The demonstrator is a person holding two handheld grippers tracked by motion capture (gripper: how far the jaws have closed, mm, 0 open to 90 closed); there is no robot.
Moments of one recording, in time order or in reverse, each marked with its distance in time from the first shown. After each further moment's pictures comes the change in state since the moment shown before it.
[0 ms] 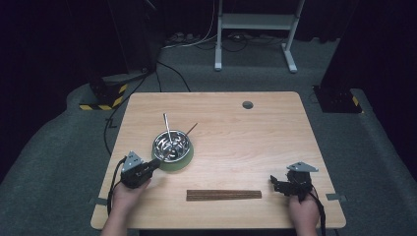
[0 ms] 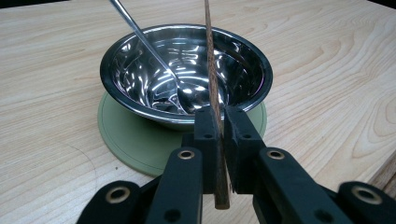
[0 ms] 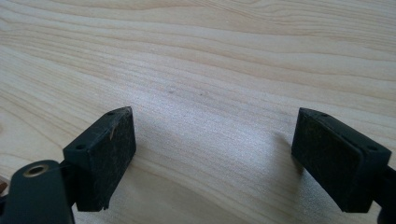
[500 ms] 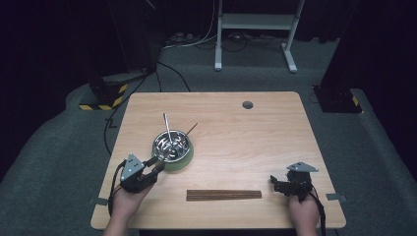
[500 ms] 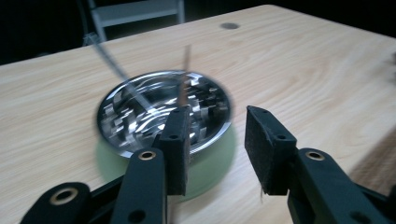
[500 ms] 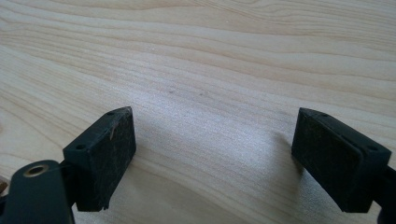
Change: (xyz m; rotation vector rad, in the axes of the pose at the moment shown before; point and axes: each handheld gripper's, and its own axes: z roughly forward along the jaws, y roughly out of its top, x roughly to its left) left arm -0.041 0.023 -0.026 -0.088 0.009 0.071; right arm 0.000 0.000 0.000 0.000 0.000 0.000
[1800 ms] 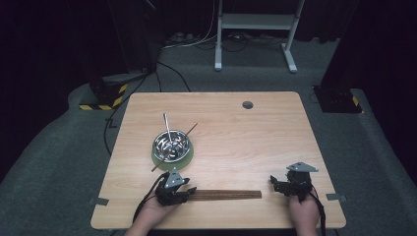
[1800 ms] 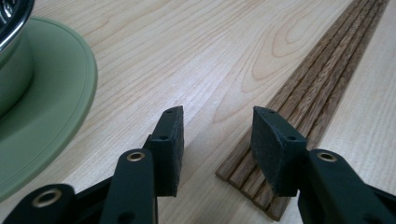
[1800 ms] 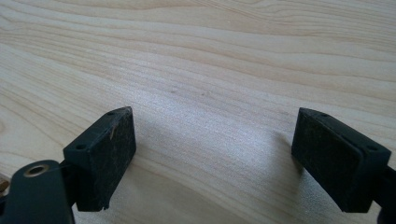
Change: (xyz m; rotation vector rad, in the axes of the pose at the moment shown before) left arm -0.061 -0.037 0.068 0.290 -0.214 0.099; right arm 0.000 0.000 0.000 -0.001 0.004 -0.005
